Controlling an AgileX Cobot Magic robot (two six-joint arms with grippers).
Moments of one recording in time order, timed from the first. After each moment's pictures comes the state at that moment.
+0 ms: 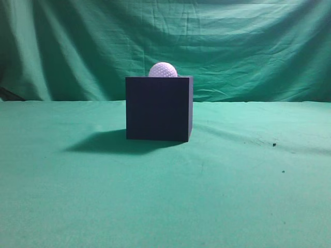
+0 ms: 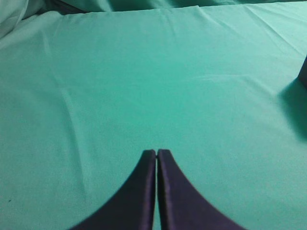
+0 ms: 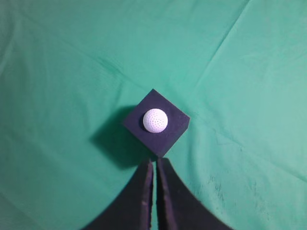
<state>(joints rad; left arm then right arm) -0.11 -0.02 0.02 0.09 0.36 -0.03 0.66 1.42 -1.68 0.04 1.25 0.07</state>
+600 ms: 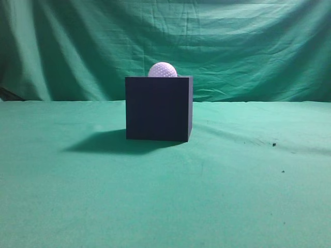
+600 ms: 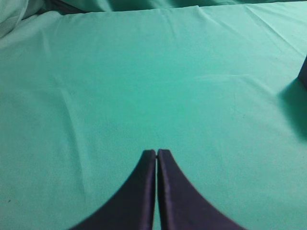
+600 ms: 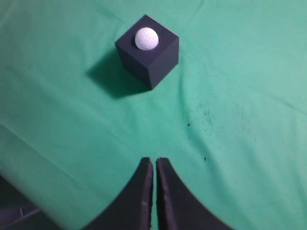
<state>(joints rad) -0.11 -0.02 0.02 0.09 0.36 -0.03 0.66 0.77 -1.04 0.04 1.18 0.04</state>
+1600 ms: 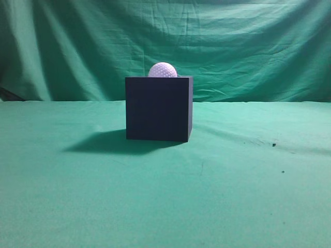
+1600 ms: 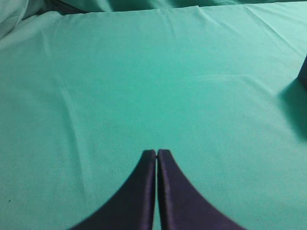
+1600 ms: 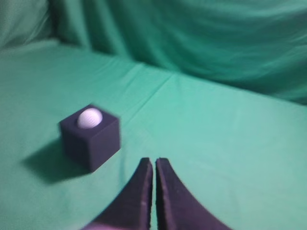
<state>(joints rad) -0.11 -0.02 0.02 0.09 0.36 -0.03 0.49 0.19 -0.44 -0.03 0.60 -0.04</state>
